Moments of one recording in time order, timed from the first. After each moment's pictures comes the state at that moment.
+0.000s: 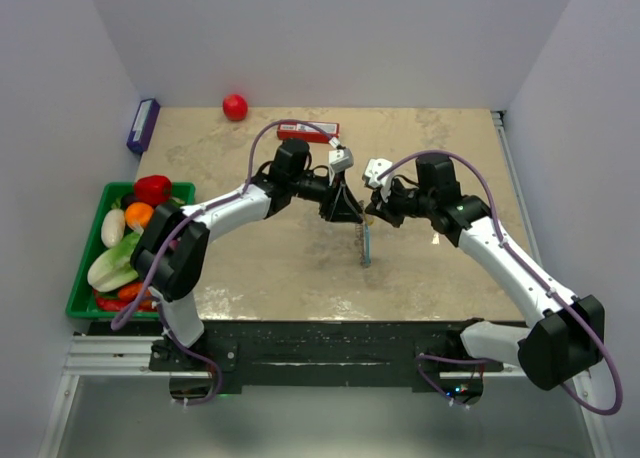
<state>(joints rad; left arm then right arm) -0.60 1.80 1.22 0.15 1.05 -0.04 0.41 1.21 1.01 -0.42 -0.57 -0.54</state>
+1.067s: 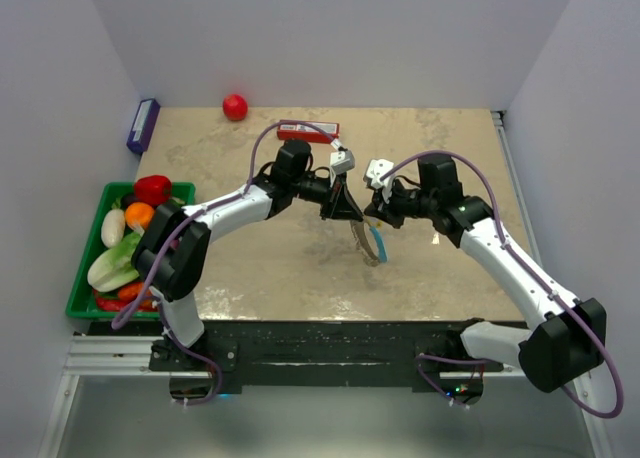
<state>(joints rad) -0.61 1.80 1.22 0.15 1.07 -0.04 0.41 1.20 1.01 -0.43 -0.62 -0.54</state>
